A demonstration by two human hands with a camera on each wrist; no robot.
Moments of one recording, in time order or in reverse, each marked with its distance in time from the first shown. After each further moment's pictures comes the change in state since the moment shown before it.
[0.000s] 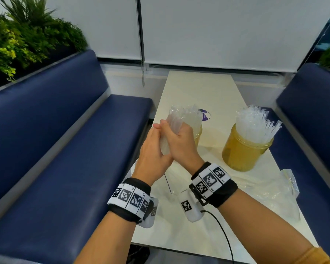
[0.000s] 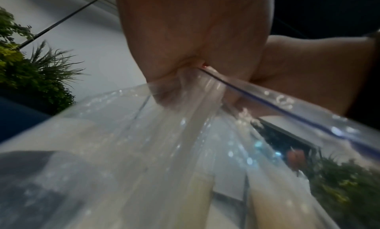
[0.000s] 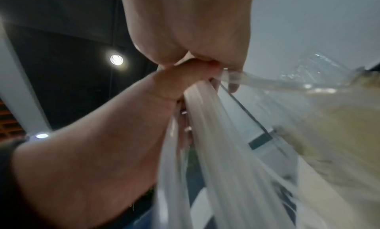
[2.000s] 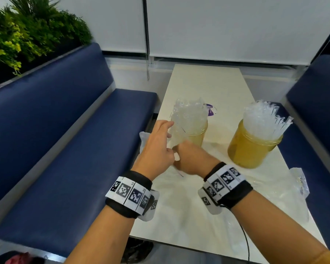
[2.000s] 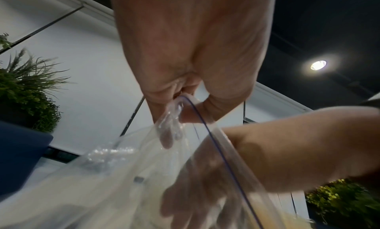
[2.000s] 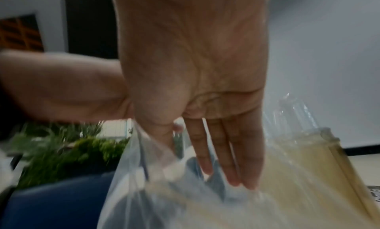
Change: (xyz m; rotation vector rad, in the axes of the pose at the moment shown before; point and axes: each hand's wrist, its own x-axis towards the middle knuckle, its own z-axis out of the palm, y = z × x) left_hand 0.005 0.003 -0.006 0.116 -0.175 -0.053; right_hand 0.000 0.048 -0.028 -1.079 -0.722 0.008
